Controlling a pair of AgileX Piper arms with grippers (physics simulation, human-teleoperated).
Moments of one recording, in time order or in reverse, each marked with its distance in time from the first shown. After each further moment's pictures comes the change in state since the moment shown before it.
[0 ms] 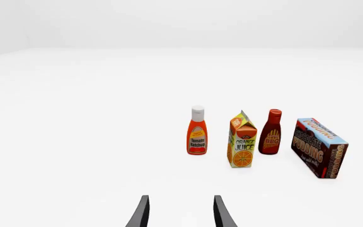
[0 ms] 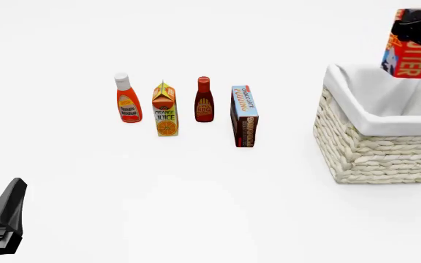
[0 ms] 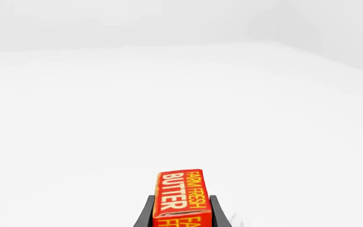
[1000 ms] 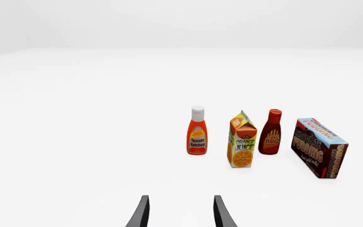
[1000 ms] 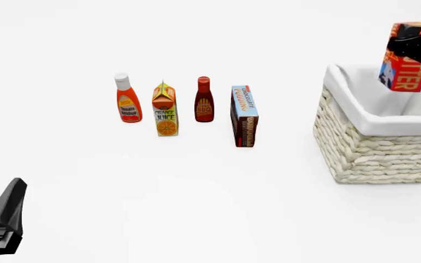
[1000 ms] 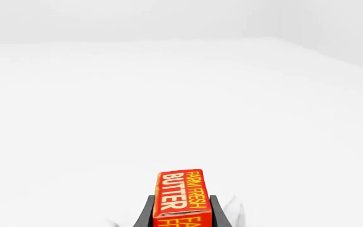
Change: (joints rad) left arm 0.000 0.000 0.000 0.000 0.000; right arm 0.004 -0.039 0.123 -0.069 -0.015
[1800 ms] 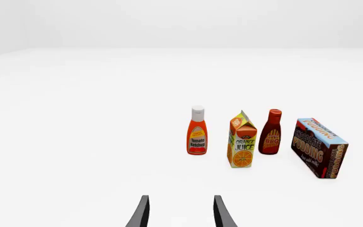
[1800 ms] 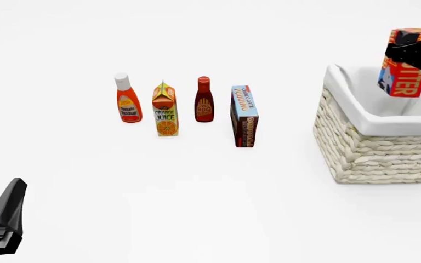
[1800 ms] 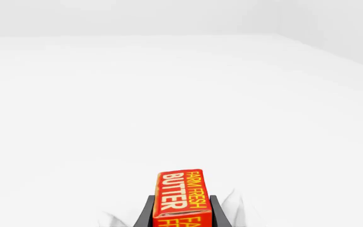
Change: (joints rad) left arm 0.000 0.000 0.000 0.000 0.000; right arm -0.002 0.000 0.034 -0.020 -0.009
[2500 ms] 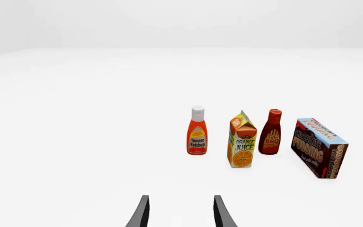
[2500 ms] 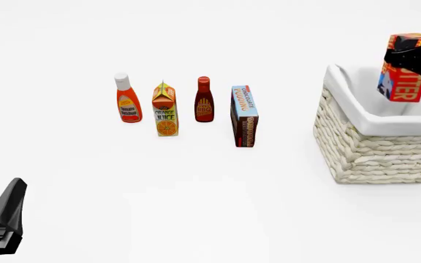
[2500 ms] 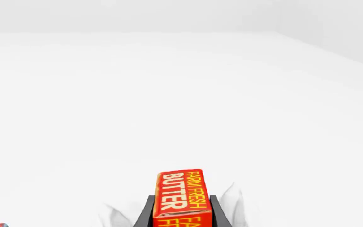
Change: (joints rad) left arm 0.000 0.000 0.000 0.000 0.000; right arm 0.000 -0.011 0.037 -0.013 -0.010
